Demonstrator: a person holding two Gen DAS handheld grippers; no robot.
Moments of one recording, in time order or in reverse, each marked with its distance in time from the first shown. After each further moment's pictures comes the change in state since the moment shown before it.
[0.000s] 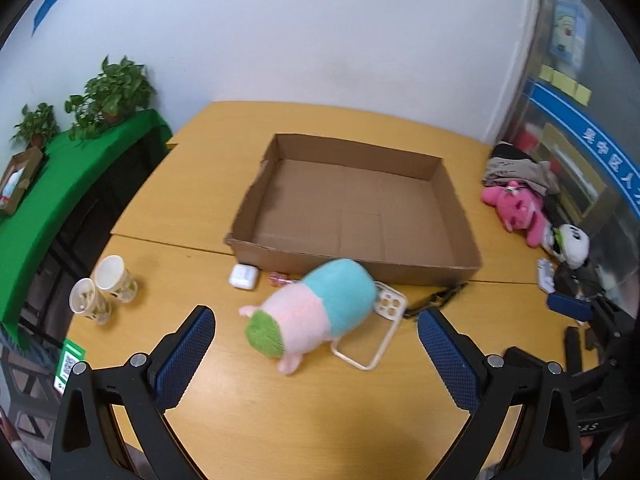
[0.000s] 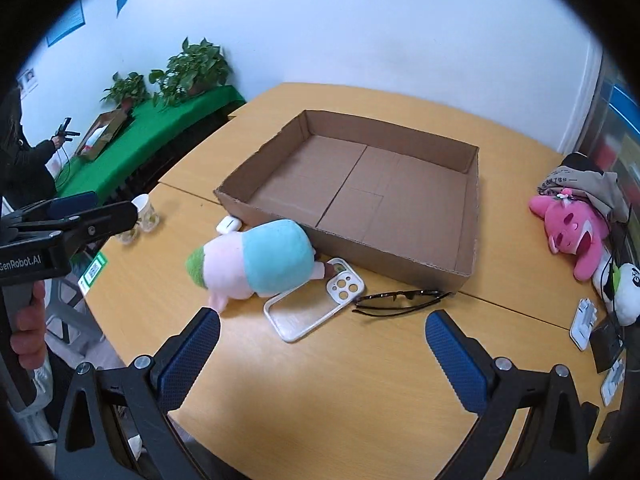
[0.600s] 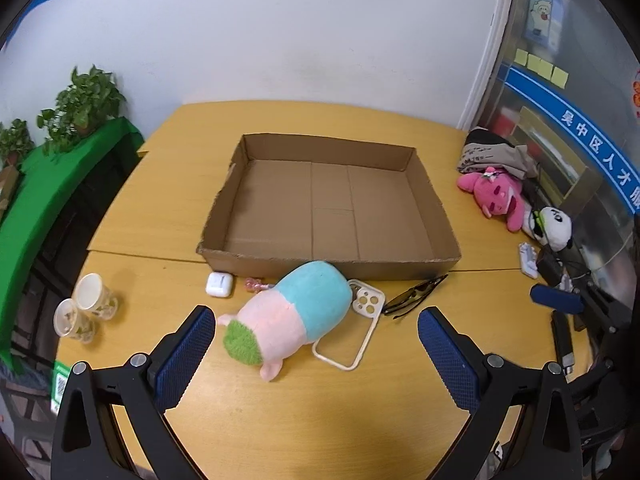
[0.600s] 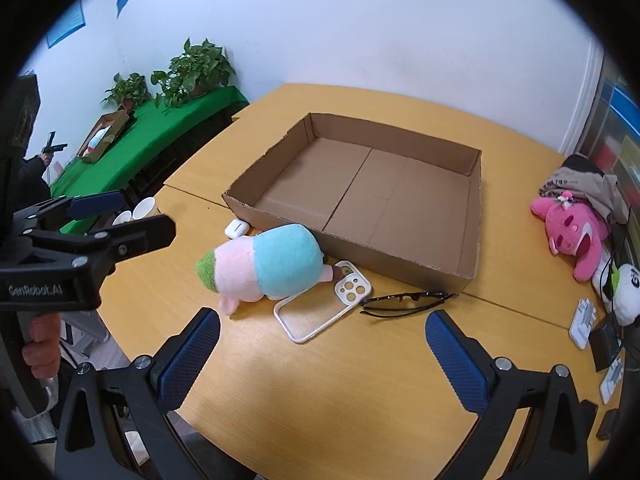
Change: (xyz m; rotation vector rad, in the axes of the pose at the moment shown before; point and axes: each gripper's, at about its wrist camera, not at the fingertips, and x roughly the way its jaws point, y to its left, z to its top) left arm 0.017 -0.007 0.022 0.062 0.035 -0.091; right arm -0.004 0.014 0.011 0.020 0.005 -0.027
